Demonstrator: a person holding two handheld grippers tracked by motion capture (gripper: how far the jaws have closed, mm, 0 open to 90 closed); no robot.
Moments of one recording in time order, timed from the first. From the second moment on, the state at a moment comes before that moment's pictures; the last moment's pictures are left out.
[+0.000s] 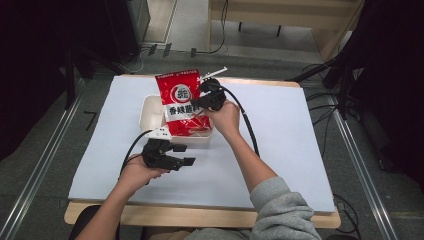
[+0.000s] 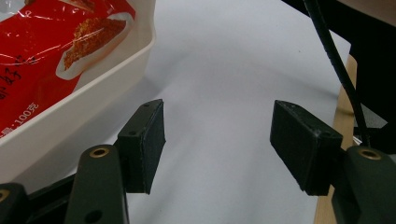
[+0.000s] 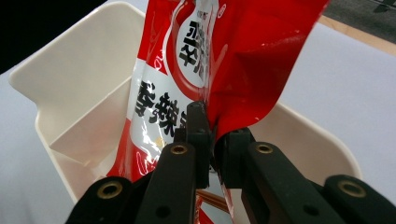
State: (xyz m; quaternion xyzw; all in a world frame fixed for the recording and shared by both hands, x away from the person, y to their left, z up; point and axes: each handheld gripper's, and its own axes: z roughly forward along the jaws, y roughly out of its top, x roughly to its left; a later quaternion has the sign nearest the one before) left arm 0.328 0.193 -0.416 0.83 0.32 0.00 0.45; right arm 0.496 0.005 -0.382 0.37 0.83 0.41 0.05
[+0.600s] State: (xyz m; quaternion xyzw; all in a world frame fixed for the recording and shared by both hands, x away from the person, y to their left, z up) left arm 0.329 0.194 -0.418 0.84 0.32 0.00 0.44; right arm 0.494 -0.021 -0.376 0.37 0.84 0.40 0.03
